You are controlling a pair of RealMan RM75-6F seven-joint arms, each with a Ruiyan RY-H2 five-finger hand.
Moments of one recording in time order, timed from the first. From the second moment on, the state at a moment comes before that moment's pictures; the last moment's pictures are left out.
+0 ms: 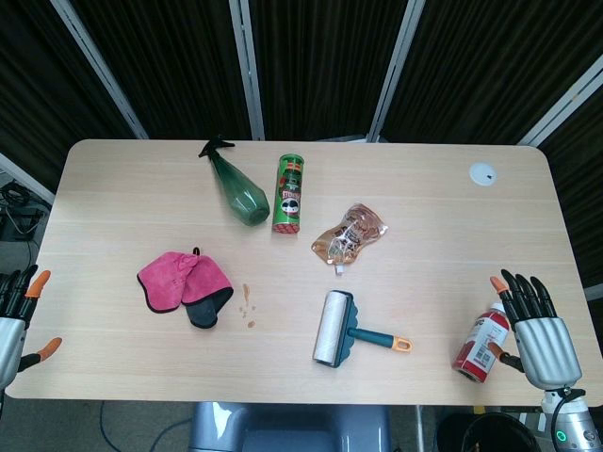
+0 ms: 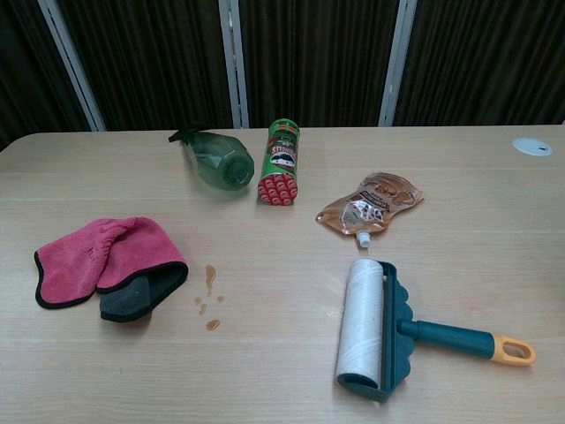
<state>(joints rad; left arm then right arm) -0.02 -1.13 -0.01 -1.60 1.61 1.60 0.17 0.08 -1.17 0.02 -1.58 -1.64 1.55 -0.09</state>
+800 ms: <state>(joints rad) -0.05 -1.11 0.00 -1.61 1.59 1.52 0.19 0.08 -1.17 0.02 -1.59 -1.63 1.53 -0.10</state>
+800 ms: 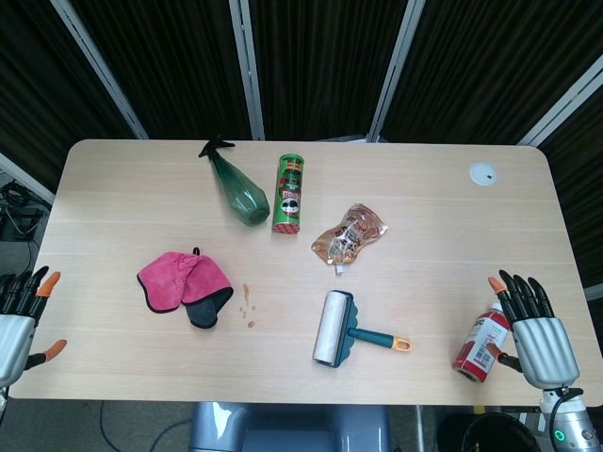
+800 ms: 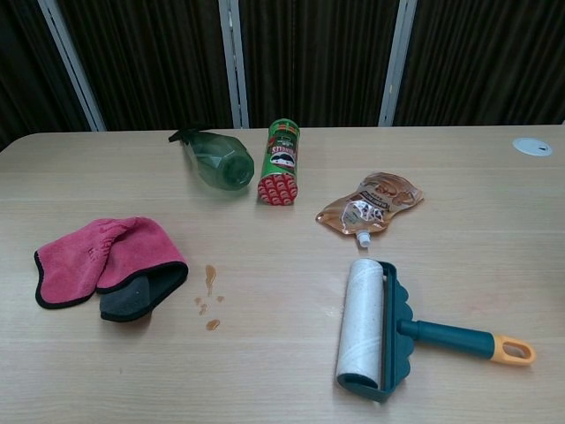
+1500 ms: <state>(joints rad) -0.34 -1.29 -0.13 -1.53 1.28 1.10 0.52 0.08 -1.15 0.02 -1.60 -1.61 1.51 -0.04</state>
